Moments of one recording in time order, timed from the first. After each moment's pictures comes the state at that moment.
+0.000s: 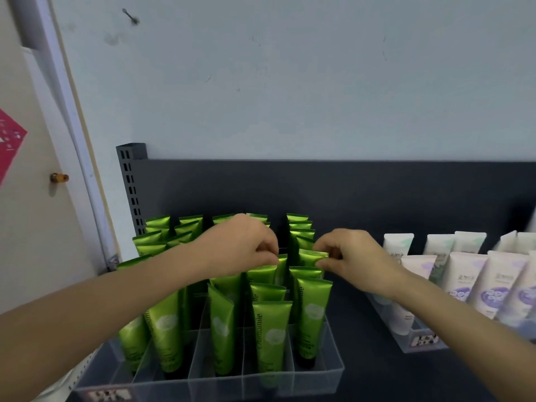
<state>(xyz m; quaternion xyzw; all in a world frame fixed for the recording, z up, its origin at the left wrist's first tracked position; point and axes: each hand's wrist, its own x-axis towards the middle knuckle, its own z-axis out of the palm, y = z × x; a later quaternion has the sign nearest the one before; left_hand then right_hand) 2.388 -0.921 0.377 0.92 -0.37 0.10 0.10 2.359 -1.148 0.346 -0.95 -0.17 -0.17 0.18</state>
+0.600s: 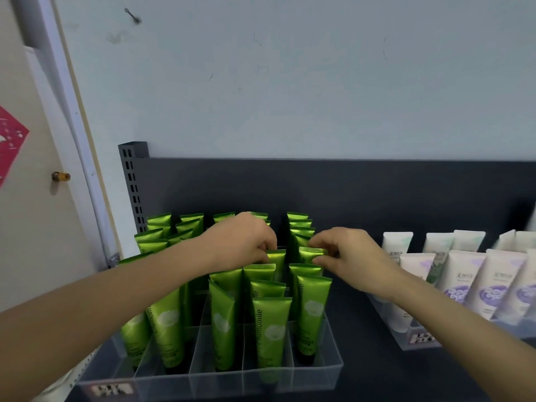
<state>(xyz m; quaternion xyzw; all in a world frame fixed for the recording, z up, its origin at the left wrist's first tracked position) 2.391 -0.925 0.376 0.93 -0.36 0.08 0.05 2.353 -1.143 0.344 -0.95 -0.17 -0.17 0.20</state>
